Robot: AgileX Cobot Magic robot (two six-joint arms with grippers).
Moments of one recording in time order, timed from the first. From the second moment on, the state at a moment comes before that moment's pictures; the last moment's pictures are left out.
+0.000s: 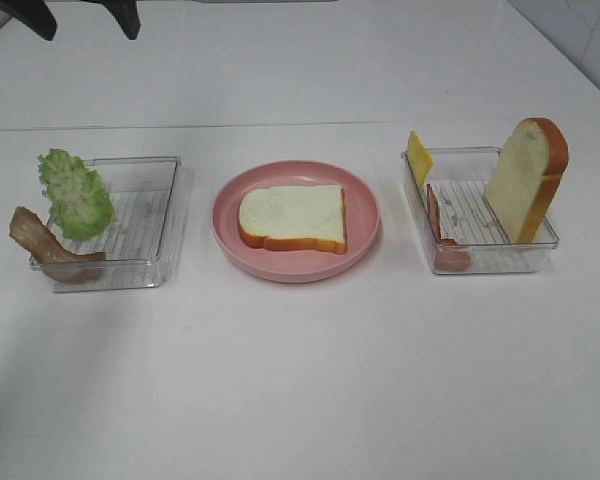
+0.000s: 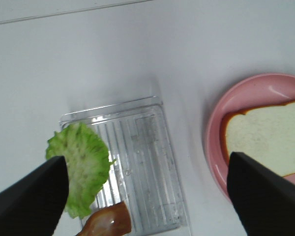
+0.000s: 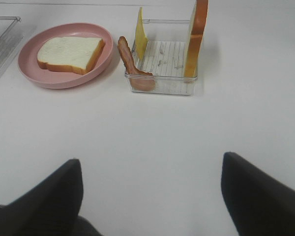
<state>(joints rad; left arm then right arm) -0.22 2.09 -2.14 -0.04 1.22 -0.14 -0.01 -0.01 -0.50 0.16 1.07 -0.17</state>
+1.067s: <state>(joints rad) -0.08 2.25 -1.88 -0.04 1.16 -0.17 -0.01 -0.01 -0.50 0.16 1.07 -0.17</state>
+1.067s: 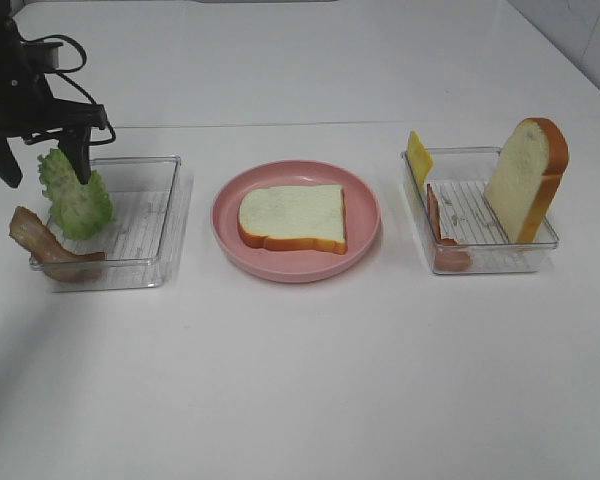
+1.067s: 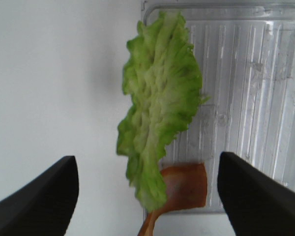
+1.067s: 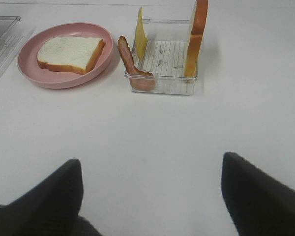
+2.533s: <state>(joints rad) -0.11 2.27 -2.10 -0.64 1.12 0.08 -0.01 -0.01 -0.50 0.16 1.07 -0.17</state>
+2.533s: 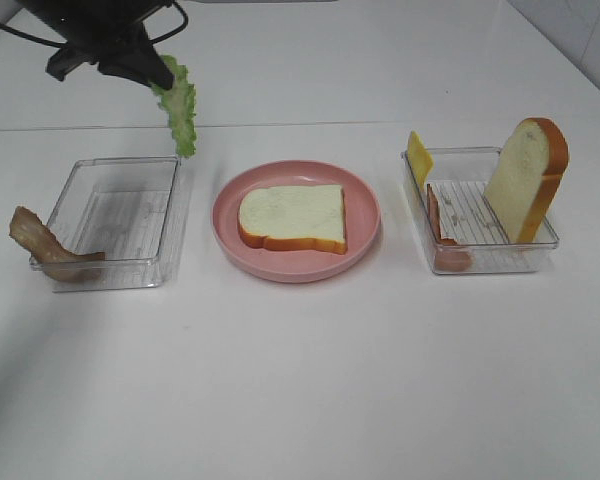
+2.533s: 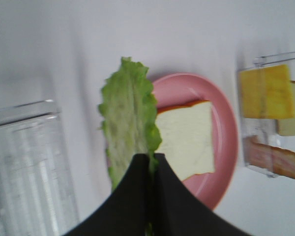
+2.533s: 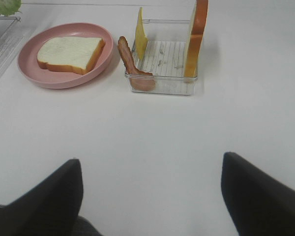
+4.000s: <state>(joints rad) -0.38 2.44 -2.10 -0.51 1.01 0.02 -0.01 -0.01 -0.50 0.16 1.07 -0.17</state>
